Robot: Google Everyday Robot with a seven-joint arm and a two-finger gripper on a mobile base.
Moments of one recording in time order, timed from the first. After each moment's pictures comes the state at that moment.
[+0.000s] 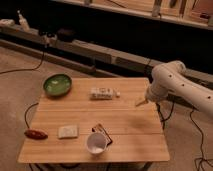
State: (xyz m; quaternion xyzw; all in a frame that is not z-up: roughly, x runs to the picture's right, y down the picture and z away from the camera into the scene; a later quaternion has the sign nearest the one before) arm 0.228 0.097 0.761 -0.19 -0.23 -0.66 0.69
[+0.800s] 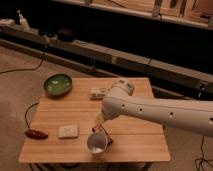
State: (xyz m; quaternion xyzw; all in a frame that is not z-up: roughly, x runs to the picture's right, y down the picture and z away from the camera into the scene) arm 0.027 0.141 0.725 -0.06 -0.22 -0.83 0.51
